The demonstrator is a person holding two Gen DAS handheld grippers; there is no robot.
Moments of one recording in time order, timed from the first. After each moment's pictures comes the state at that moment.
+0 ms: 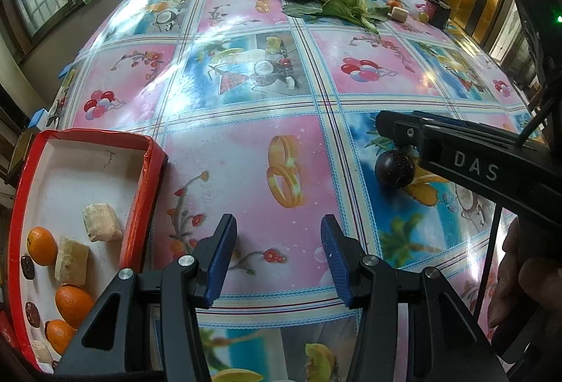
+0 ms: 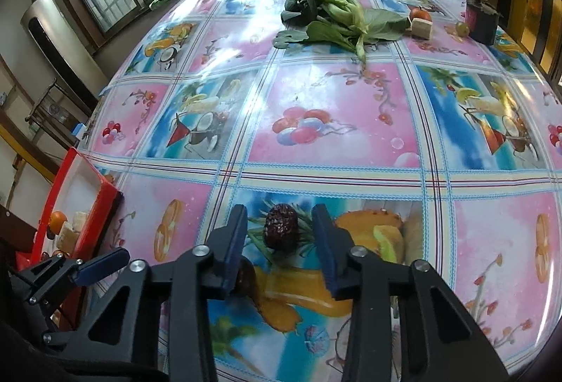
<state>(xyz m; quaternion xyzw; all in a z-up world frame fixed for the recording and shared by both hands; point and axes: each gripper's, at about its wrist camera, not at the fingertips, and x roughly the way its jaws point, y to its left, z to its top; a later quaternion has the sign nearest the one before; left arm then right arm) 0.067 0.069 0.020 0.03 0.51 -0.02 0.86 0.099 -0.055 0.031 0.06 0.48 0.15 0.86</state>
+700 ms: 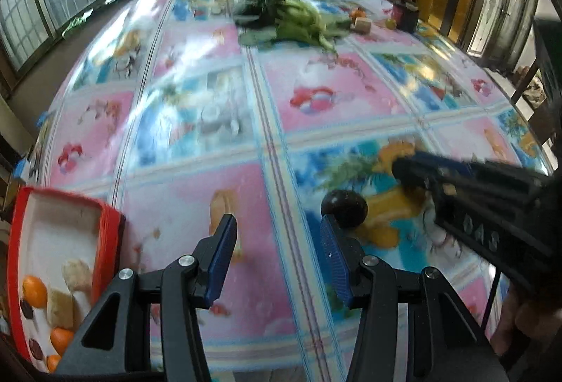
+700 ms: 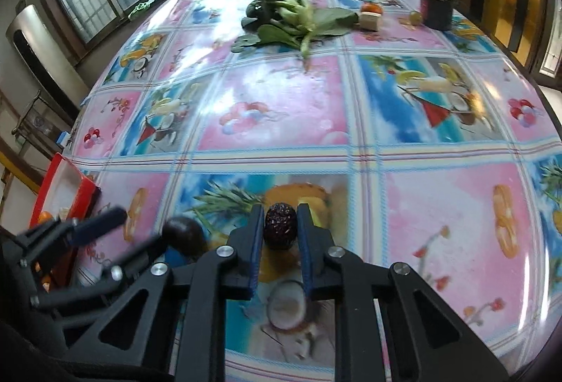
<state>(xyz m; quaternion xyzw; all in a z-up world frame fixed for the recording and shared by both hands) 0.090 0.027 0.028 0.06 0.47 -0.07 0.88 0.079 -0.099 0.030 0.07 0.48 0.11 0.87</state>
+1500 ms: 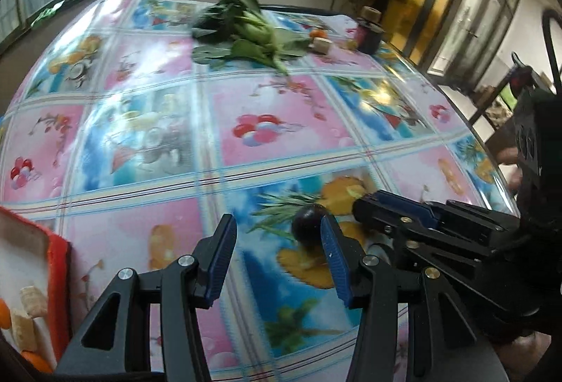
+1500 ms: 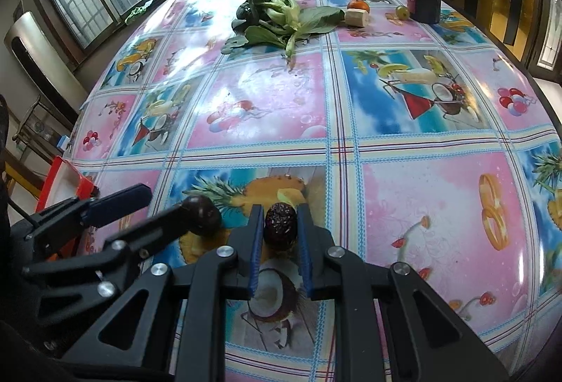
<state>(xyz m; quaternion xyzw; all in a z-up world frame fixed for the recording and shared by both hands) 0.101 0.010 0.033 0.00 0.46 -0.15 0.87 0.076 -0.112 0.030 0.08 0.47 0.10 0.87</state>
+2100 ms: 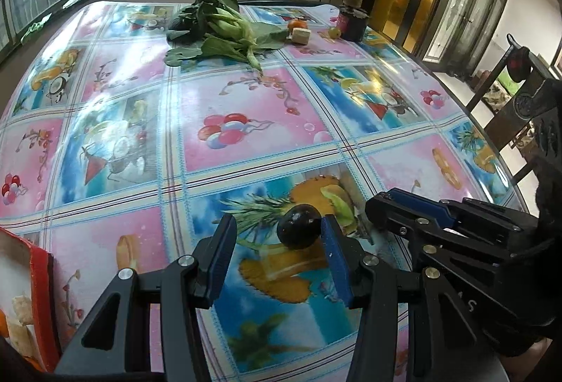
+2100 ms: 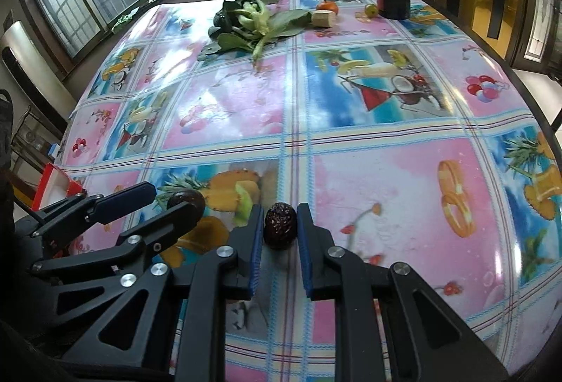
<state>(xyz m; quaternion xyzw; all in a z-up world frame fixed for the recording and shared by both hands) 0.108 -0.021 0.024 0.03 0.47 -0.16 0.87 0.063 -0.141 0.031 0.09 0.47 0.07 0.87</state>
